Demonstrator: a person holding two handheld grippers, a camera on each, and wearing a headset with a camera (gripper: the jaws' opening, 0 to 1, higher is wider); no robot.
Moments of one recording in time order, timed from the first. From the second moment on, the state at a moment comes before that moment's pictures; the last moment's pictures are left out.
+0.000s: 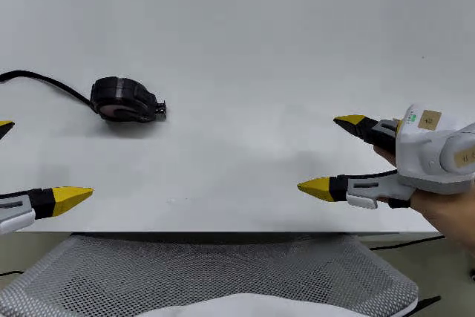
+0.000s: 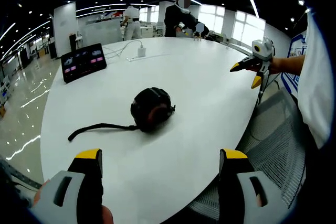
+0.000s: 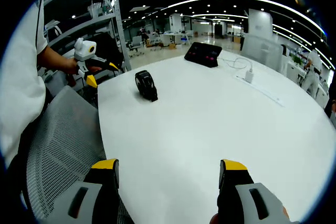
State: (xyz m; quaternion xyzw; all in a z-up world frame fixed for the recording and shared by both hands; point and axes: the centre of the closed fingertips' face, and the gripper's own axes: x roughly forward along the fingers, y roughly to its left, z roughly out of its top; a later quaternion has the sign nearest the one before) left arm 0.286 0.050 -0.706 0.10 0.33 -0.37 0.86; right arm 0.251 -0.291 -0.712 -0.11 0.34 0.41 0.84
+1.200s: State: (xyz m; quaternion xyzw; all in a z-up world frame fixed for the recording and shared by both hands) left arm 0.285 0.050 -0.704 0.11 0.33 -0.38 0.86; right arm 0.250 -0.290 -0.713 -0.11 0.34 0.41 0.84
